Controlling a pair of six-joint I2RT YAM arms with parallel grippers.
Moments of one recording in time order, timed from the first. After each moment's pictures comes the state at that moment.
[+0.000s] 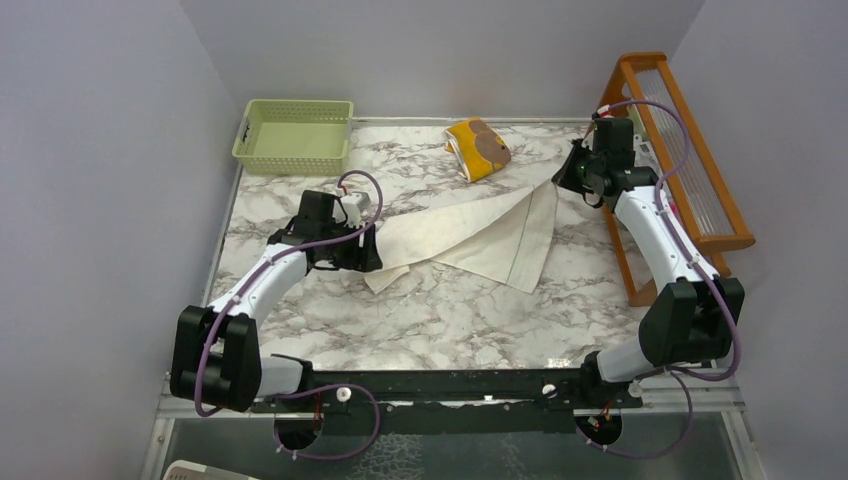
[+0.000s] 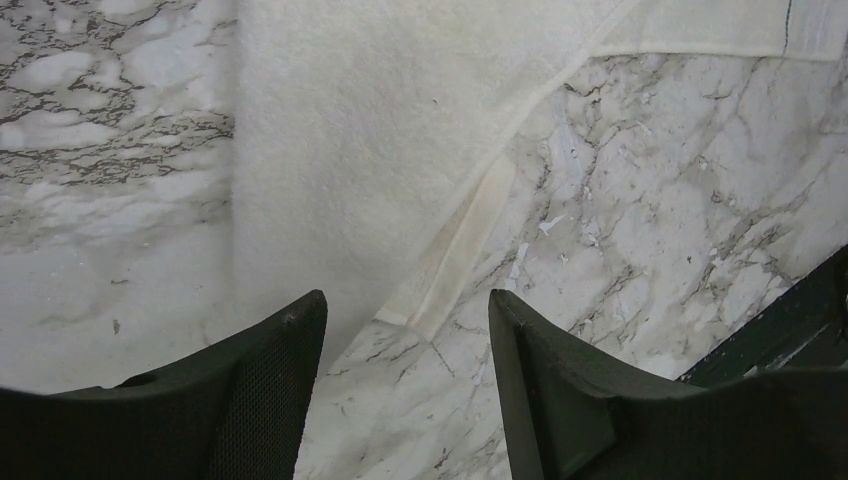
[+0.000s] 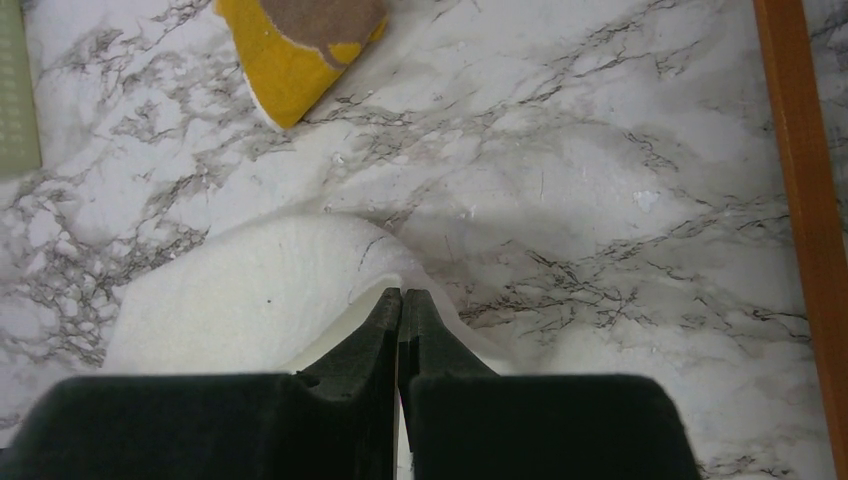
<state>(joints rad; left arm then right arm) -0.19 1.29 0.79 -0.43 0.46 -0.09 0.07 1.48 1.30 -0.50 -0.06 0.38</state>
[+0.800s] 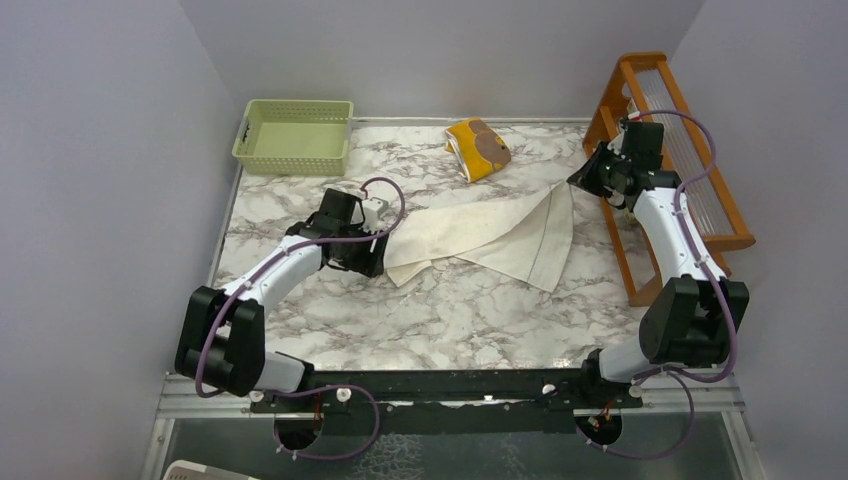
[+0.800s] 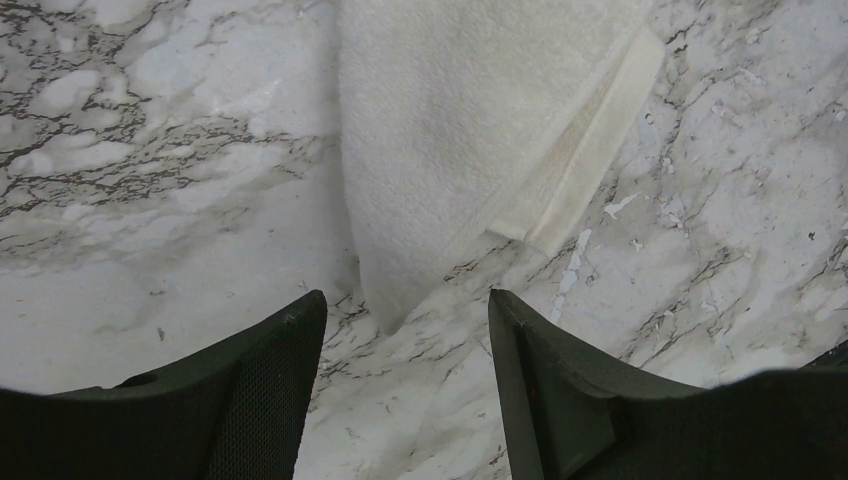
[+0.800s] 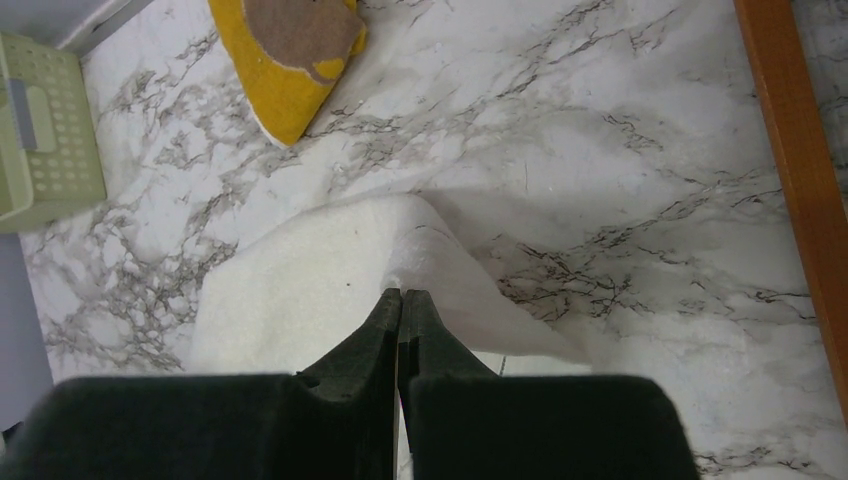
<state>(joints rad) -0.32 1.36 0.84 -0.49 0.29 0.04 -0.08 1.48 1.28 -0.50 -0.24 0.44</state>
